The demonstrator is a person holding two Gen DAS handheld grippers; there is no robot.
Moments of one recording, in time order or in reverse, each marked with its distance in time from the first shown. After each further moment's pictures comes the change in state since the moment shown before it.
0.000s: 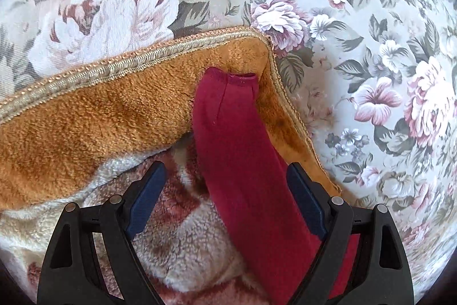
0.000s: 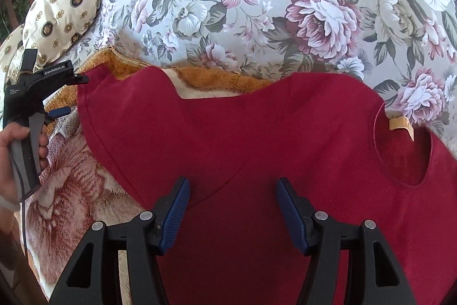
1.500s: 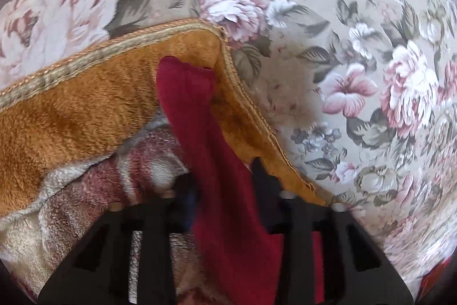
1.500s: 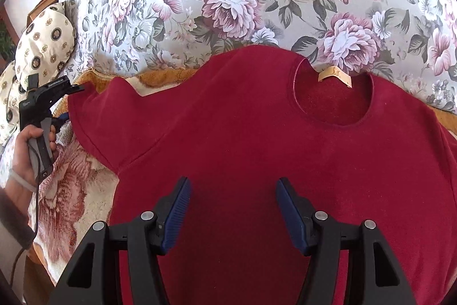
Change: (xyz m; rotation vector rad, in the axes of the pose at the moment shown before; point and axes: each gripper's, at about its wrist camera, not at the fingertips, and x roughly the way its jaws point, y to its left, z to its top) left arm 0.004 -0.029 -0.003 0.127 0.019 -0.106; right arm -0.052 -0.068 -0.038 0.140 -0.011 0.017
